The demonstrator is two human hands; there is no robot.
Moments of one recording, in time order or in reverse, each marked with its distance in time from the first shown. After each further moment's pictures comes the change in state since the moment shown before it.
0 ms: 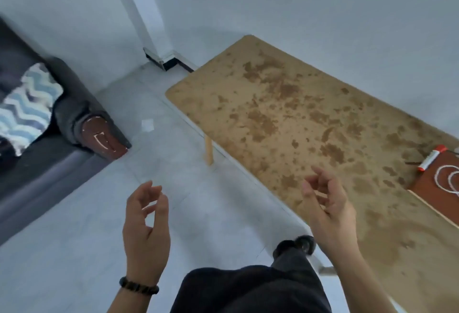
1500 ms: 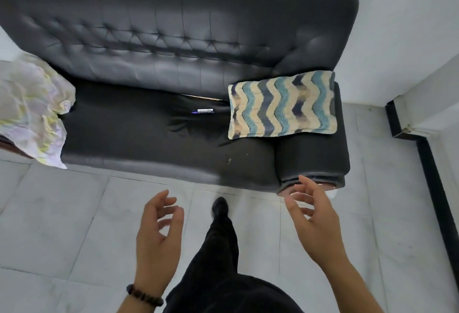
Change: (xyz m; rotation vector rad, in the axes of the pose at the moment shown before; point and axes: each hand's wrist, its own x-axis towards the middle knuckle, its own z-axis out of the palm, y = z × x) left_hand 0.530 -0.462 -0.628 -0.004 0.654 -0.585; right_hand -0.016 -0.373 1.062 -0.260 -0.951 -0.337
